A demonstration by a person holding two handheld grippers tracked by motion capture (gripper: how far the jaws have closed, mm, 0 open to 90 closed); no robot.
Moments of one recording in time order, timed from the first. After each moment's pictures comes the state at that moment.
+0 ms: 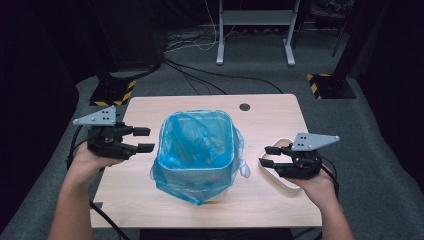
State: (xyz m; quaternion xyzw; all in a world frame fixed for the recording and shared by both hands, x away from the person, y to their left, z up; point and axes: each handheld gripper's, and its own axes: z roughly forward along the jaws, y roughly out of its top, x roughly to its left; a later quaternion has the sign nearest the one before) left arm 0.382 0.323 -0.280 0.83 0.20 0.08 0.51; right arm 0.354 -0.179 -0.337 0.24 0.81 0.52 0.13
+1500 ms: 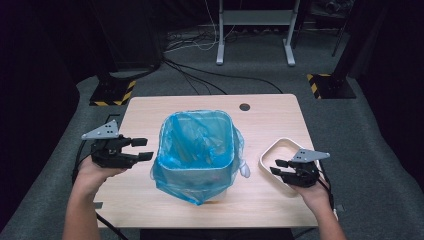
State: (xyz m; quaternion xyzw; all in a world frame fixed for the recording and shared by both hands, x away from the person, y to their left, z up) left arm 0.381 0.334 -0.323 0.83 0.25 0.10 0.49; right arm 0.382 -0.216 -0.449 0.33 0.81 0.45 0.15
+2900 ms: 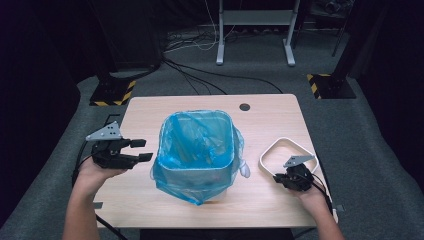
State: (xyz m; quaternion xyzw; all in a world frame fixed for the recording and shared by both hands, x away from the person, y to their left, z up) left arm 0.382 0.335 -0.328 0.84 0.27 0.11 0.46; right arm 0.397 -0.218 -0.496 0.37 0.86 0.33 0.11
